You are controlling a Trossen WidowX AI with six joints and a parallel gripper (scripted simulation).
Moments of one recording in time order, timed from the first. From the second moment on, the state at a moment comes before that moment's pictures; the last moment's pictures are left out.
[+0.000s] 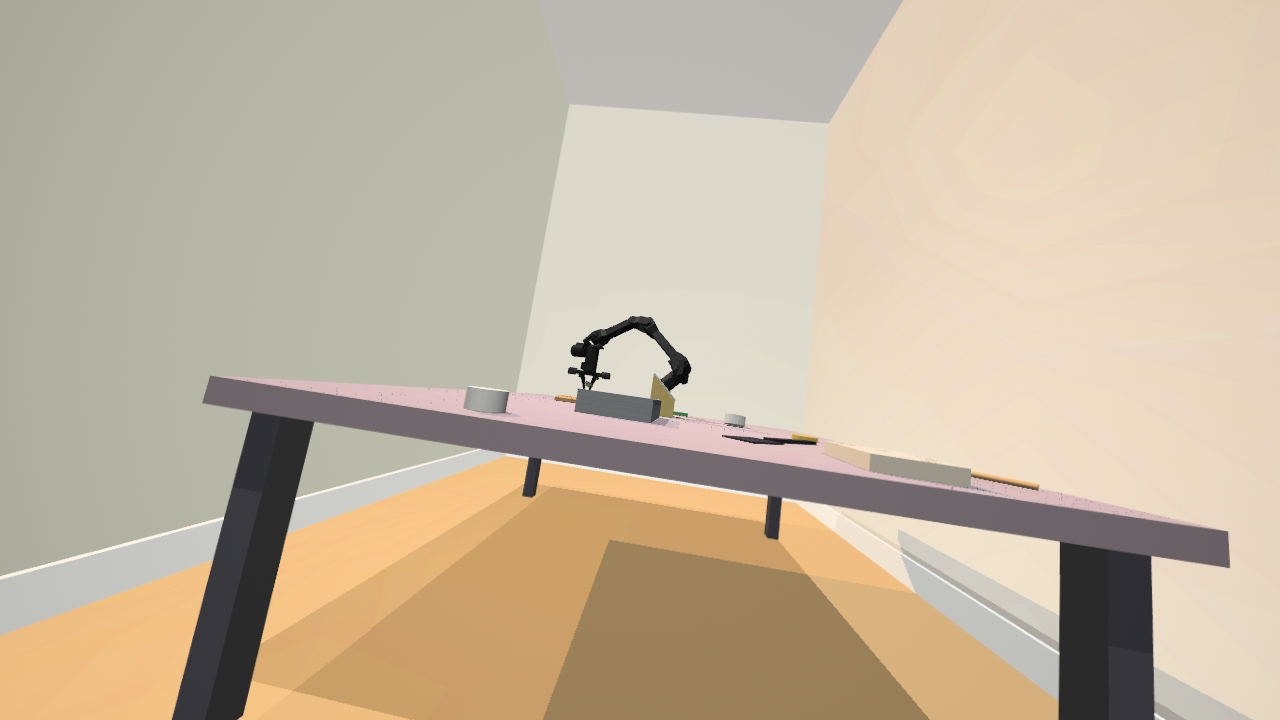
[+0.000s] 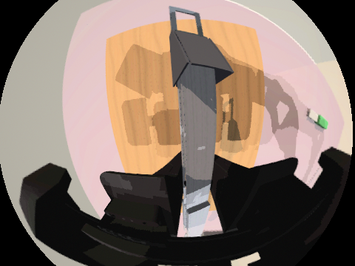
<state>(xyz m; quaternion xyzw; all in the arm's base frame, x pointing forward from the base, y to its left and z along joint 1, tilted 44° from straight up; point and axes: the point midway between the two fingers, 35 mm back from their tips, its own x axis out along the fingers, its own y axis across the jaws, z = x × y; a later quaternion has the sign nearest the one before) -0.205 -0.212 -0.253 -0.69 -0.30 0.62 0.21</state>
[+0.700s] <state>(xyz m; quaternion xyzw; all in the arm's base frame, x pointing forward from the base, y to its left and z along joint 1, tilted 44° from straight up) -0.205 -0.212 -0.253 -0.69 -0.30 0.62 0.21</state>
